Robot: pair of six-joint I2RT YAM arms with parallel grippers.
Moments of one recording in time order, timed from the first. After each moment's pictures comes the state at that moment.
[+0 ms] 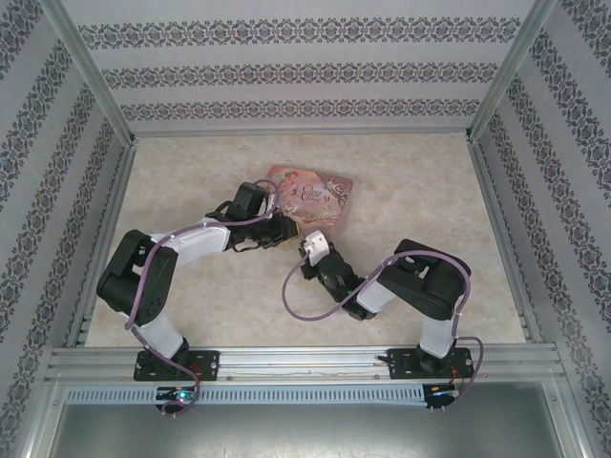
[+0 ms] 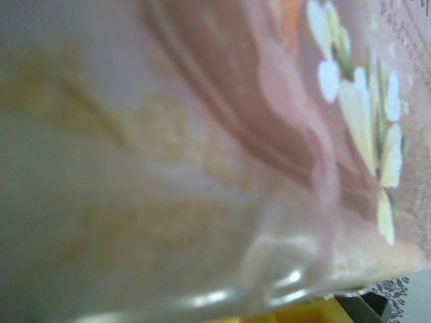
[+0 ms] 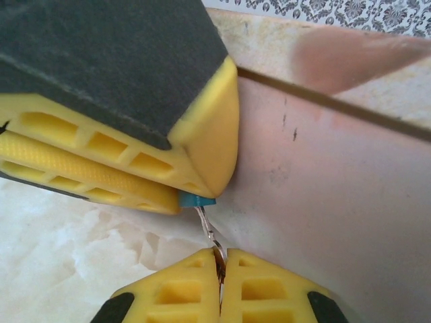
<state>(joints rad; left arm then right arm) -0.46 1.68 0.96 -0.11 0.55 -0.84 0.94 1.86 0.48 1.10 0.41 0.04</state>
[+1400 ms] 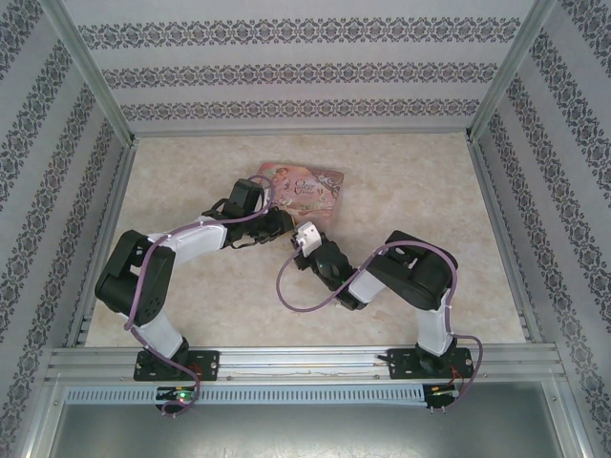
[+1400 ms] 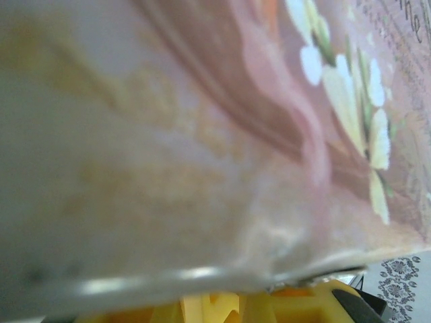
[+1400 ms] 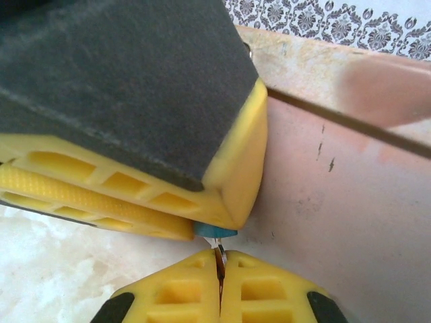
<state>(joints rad) -0.43 1.68 0.96 -0.09 0.51 -0.85 0.88 1.95 0.58 1.15 0.29 -0.02</state>
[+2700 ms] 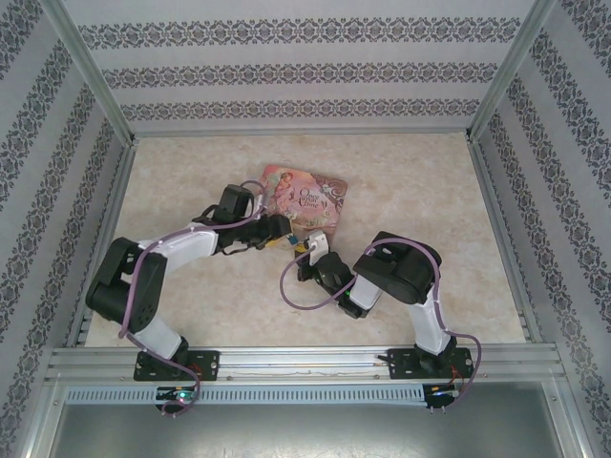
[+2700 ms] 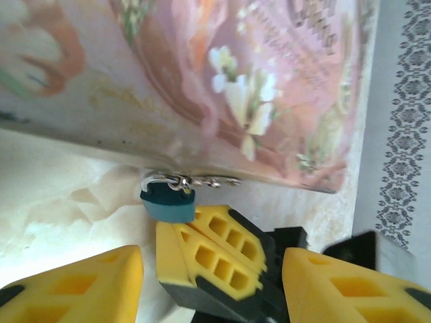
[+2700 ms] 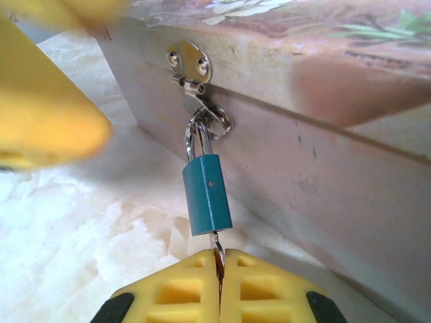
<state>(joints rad) -0.37 1.59 0.86 -0.07 0.58 -0.80 0.89 2.06 0.51 1.25 0.25 0.32</state>
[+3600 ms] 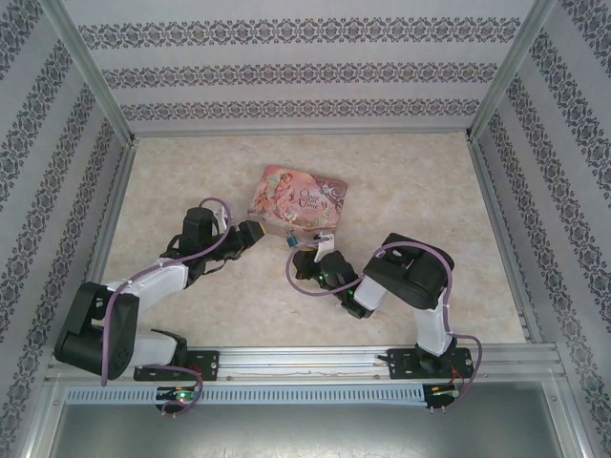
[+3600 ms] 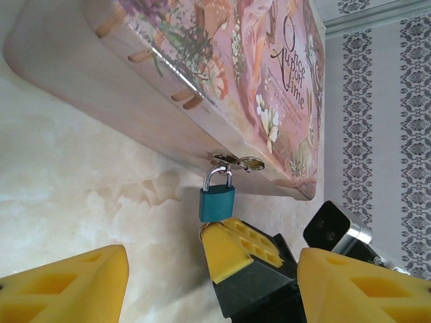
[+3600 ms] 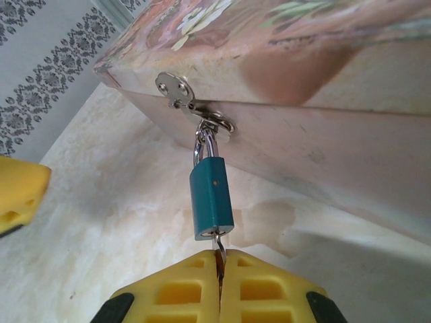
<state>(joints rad) -0.23 1.32 0.50 0.23 0.58 -0.92 0.89 1.97 0.48 1.19 0.15 0.73</state>
